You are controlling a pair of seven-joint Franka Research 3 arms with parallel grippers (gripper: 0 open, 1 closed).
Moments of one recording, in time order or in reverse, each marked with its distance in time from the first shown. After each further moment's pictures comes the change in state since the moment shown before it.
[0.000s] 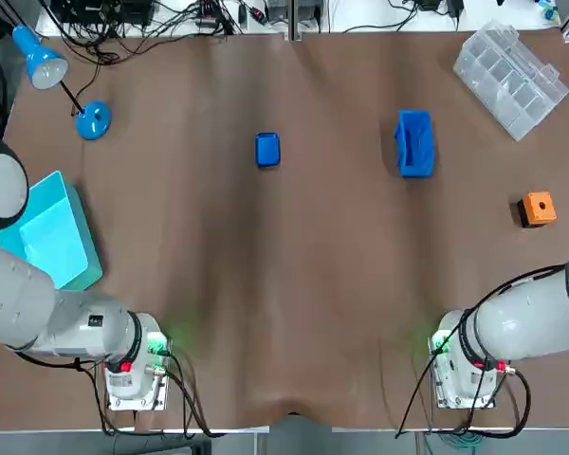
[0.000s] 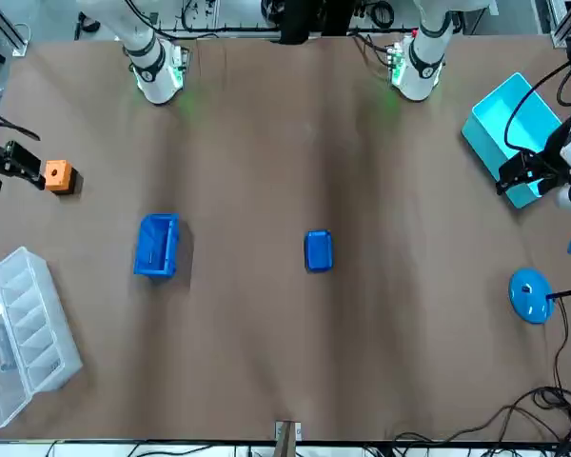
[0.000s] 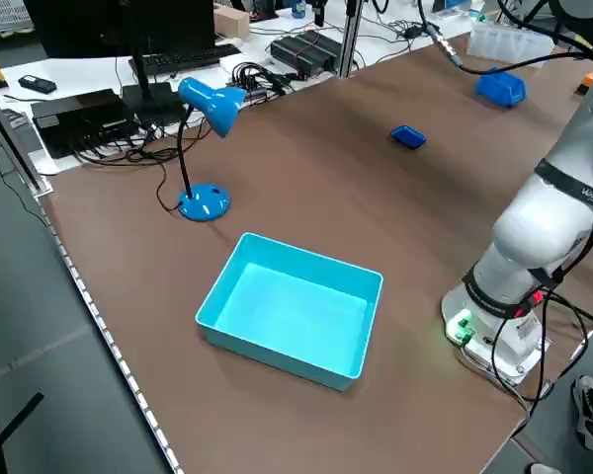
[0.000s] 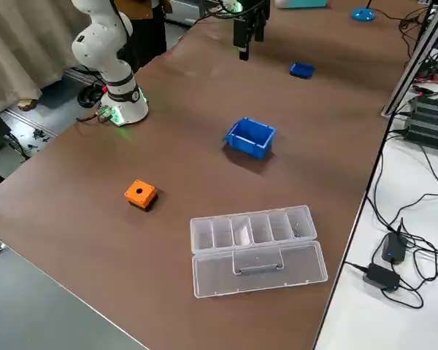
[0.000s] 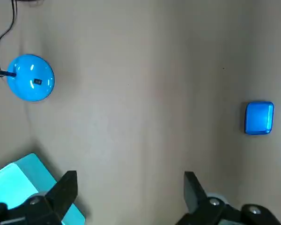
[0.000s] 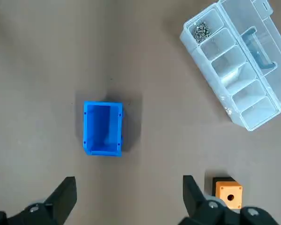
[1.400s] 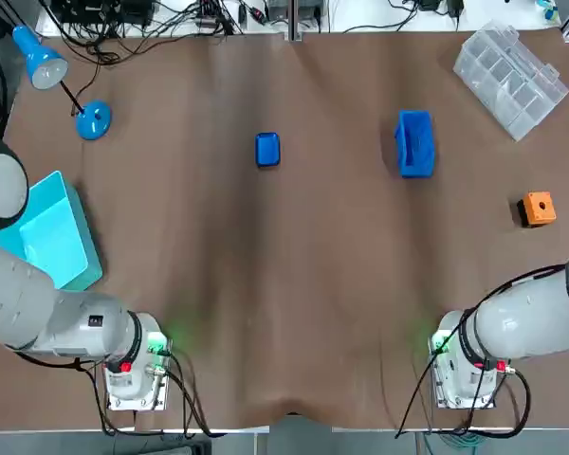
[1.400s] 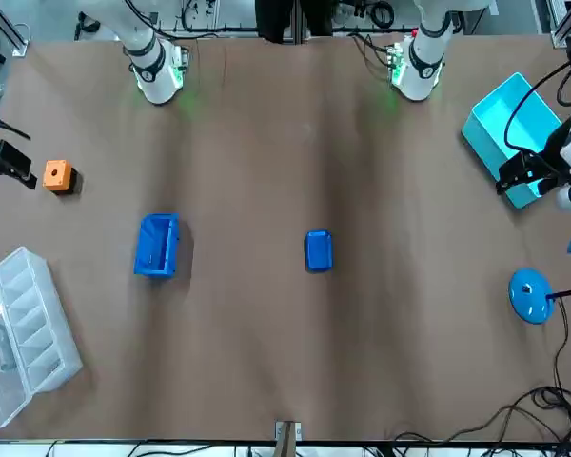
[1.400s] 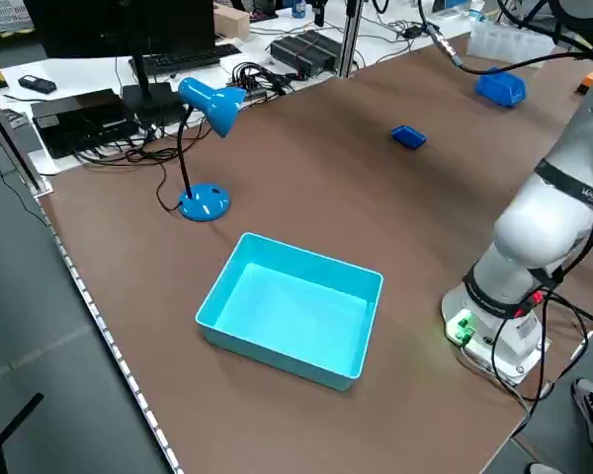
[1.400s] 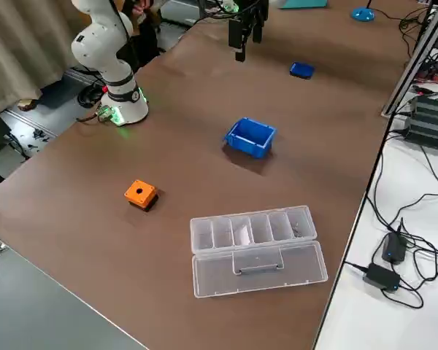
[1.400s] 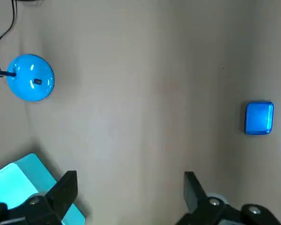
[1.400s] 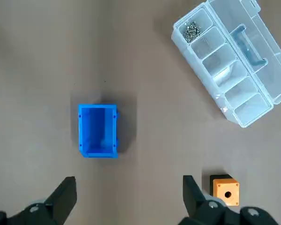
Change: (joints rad) left arm 0.000 0.000 0.000 0.000 0.000 0.000 0.000; right arm -0.023 -0.001 -0.003 0.008 -0.002 -0.001 0.011
